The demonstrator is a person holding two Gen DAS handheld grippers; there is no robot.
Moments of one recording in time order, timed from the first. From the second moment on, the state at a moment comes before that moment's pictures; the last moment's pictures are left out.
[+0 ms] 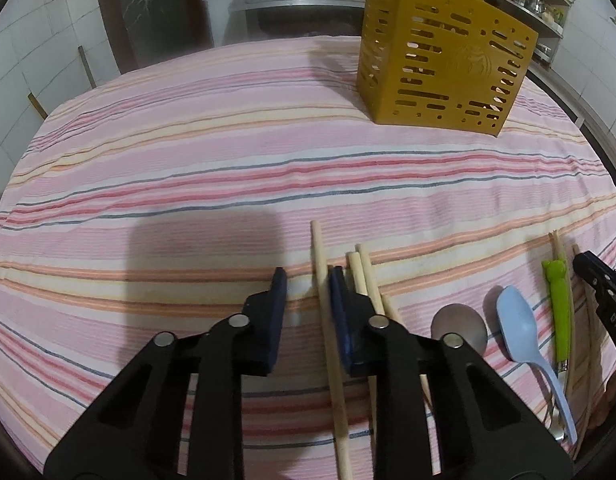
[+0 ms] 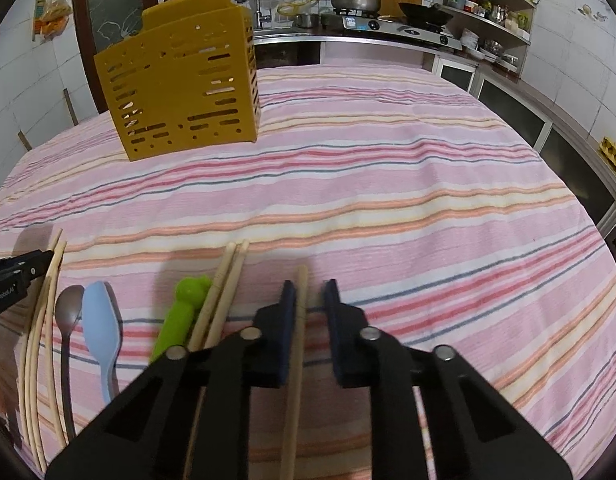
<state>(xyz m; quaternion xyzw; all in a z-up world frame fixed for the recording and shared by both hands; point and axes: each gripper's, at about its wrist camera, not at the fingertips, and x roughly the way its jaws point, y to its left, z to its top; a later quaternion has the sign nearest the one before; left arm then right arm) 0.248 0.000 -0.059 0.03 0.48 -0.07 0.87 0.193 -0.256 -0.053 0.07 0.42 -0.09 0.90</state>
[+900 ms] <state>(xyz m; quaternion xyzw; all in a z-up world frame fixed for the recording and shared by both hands) 0.165 0.035 0.028 0.00 0.29 -0.04 0.96 0.149 -0.253 0.026 0.11 0.24 -0.03 0.96</state>
